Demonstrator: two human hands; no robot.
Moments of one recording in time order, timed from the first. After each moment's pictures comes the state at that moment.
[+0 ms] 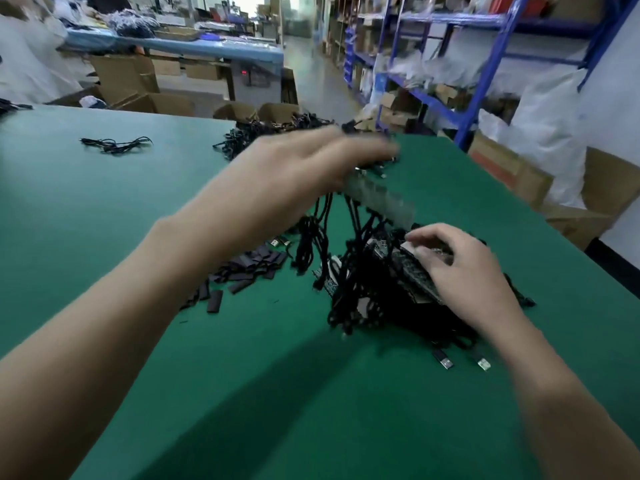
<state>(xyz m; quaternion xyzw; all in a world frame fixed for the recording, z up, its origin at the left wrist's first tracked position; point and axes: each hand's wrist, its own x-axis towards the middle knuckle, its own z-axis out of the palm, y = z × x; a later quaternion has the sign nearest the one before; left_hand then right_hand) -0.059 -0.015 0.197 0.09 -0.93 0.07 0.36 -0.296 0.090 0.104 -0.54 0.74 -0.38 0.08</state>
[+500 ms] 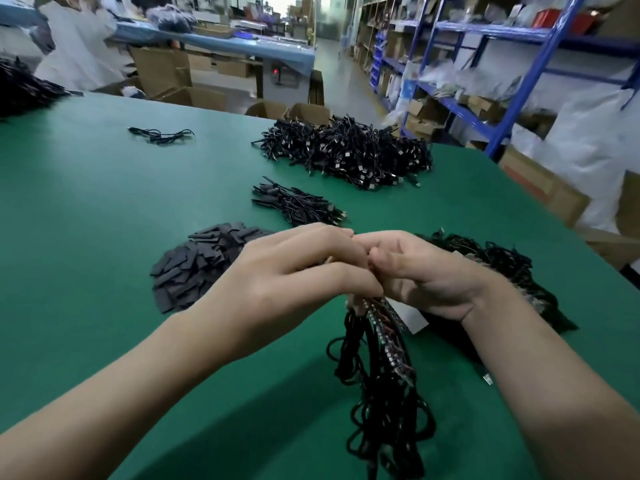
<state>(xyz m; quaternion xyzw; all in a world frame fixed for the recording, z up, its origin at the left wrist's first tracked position) 0.023 0.019 0.126 0.08 -0.90 -0.03 0.42 -0.198 0.042 0.138 -0.63 0.38 -0.29 0.61</state>
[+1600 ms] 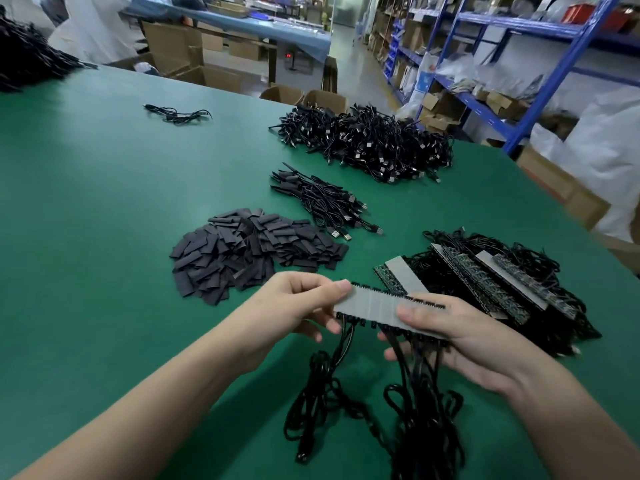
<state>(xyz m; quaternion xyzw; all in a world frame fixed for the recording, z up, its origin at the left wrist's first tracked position) 0.033 0.001 0.051 0.31 -0.58 -0.70 0.28 -0.207 0.080 0.078 -0.40 0.57 -0.37 0.62</state>
